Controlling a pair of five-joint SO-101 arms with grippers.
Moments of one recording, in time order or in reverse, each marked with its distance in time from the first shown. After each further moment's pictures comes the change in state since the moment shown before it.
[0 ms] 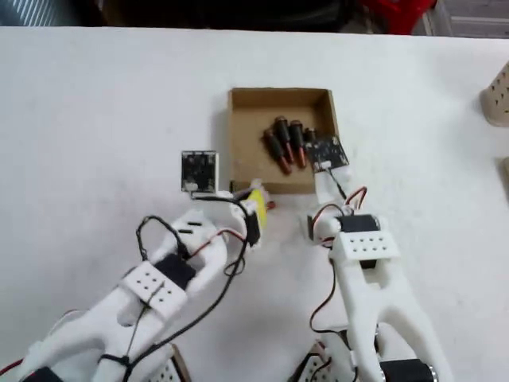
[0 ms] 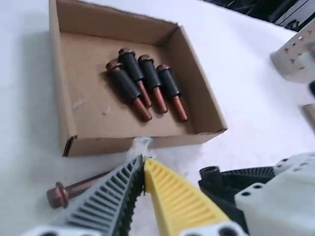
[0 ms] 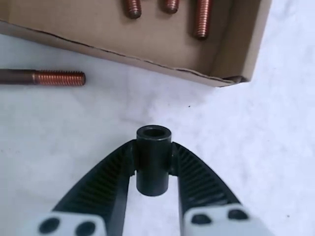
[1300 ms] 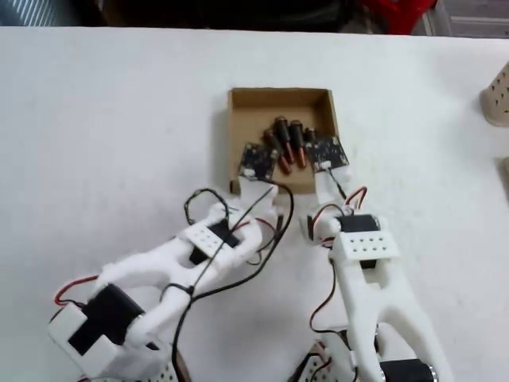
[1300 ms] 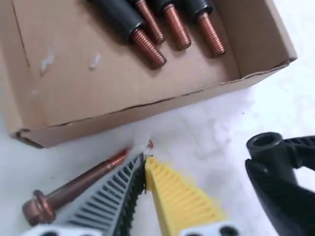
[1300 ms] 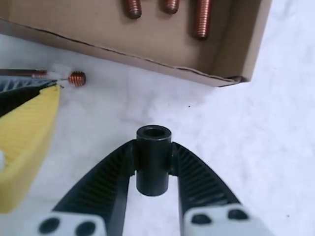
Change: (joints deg) left arm 2.5 35.9 -19.9 1.6 -8.8; right arm 0.0 0.0 0.0 0.0 0.0
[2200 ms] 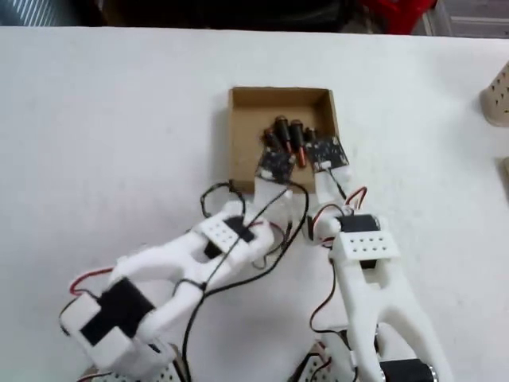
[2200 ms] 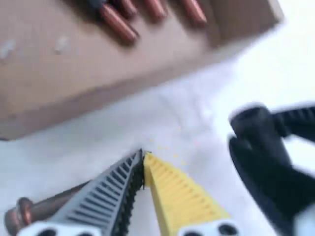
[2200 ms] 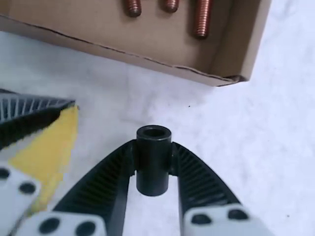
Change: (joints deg) left arm 3.7 3.3 -6.2 15.2 -3.3; right arm 0.0 0.0 0.0 0.0 0.0
